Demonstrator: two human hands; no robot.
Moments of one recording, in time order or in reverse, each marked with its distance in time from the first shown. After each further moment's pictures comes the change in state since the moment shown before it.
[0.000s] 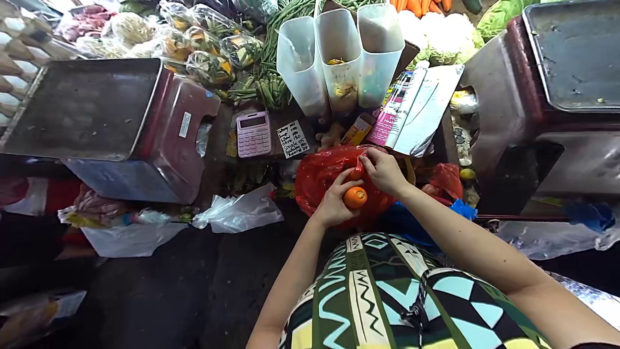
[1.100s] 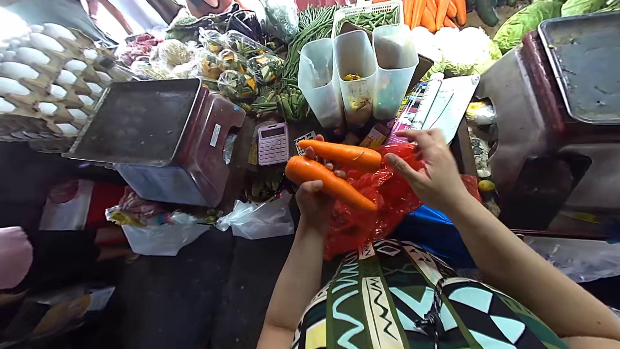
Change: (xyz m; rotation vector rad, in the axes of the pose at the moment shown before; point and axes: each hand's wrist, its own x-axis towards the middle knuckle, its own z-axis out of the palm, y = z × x) left_hand 0.009 0.067 -0.063 -1.511 0.327 0.418; right_hand -0.038 -0.072 -0.078 -0.041 0.215 -0.232
